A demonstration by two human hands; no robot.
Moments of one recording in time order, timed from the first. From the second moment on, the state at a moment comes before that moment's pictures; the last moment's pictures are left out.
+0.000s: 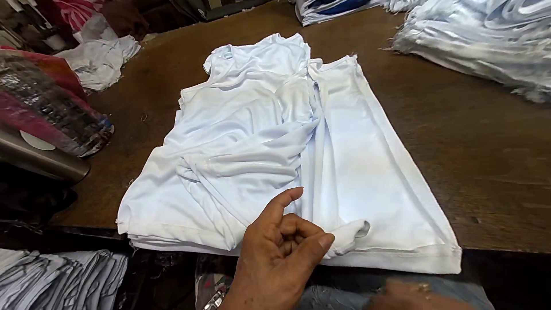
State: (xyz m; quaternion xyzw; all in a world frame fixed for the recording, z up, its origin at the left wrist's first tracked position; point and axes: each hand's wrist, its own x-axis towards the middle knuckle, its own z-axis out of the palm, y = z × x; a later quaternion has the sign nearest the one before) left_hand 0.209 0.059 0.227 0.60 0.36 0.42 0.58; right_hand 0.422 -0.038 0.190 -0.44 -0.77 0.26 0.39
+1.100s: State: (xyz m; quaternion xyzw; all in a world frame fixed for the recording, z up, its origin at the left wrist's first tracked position) left_hand 0.207 0.074 0.241 0.57 0.41 0.33 0.64; right_hand 0.436 -0.010 0.189 -0.50 -0.79 -0.05 0.35
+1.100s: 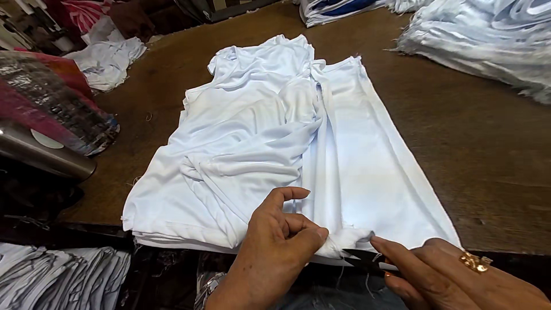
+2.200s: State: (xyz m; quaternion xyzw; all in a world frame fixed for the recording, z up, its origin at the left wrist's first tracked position) left_hand 0.285 0.043 0.175 0.88 0.29 0.35 0.16; right_hand 0.500 -0.038 0.166 -0.57 -0.71 0.13 0.39
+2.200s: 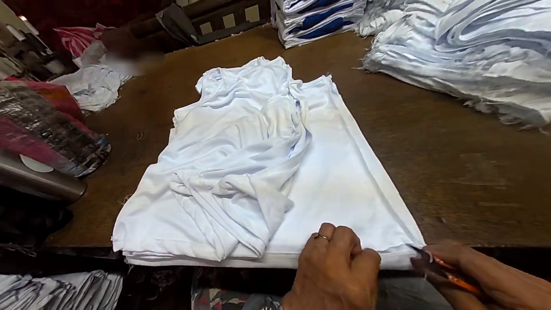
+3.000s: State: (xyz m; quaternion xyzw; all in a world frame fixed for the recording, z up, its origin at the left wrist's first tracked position) left_hand 0.257 0.049 0.205 0.78 0.29 0.43 0.36; right_hand 0.475 -0.012 0.180 -0.60 -0.66 0.13 0.44
